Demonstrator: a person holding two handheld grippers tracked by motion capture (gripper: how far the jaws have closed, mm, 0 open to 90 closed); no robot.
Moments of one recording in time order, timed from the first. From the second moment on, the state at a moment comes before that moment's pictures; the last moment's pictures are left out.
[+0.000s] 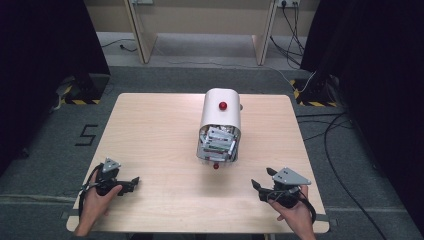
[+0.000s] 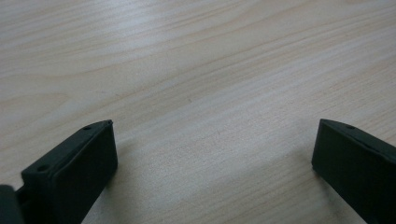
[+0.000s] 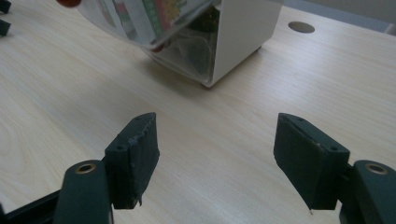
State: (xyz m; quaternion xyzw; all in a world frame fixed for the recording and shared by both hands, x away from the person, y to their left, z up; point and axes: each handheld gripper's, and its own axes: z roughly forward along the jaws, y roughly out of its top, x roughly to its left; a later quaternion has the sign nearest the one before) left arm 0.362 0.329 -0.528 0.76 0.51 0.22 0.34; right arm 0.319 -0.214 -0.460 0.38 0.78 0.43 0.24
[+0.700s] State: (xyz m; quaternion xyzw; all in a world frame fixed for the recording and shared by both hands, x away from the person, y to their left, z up) left arm 0.362 0.329 -0.528 0.76 0.51 0.21 0.34; right arm 0.319 -0.199 -0.421 0.34 0.78 0.46 0.25
